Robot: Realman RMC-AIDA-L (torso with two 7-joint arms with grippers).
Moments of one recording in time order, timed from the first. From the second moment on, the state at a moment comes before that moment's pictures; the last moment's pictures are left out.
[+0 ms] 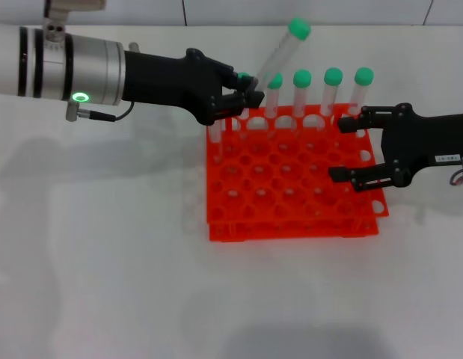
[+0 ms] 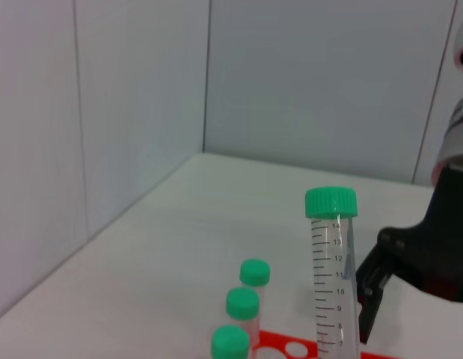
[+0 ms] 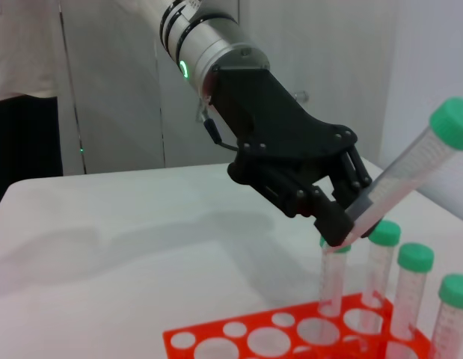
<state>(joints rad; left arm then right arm) -0.87 -1.97 0.97 0.43 1.86 1.38 -1.37 0.59 2.00 -0.96 -0.75 -1.88 -1.50 1.28</state>
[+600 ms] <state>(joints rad) -0.89 -1.98 0.97 0.43 1.90 1.37 -1.38 0.57 1.93 -0.87 -0.75 -1.88 -1.50 1.32</state>
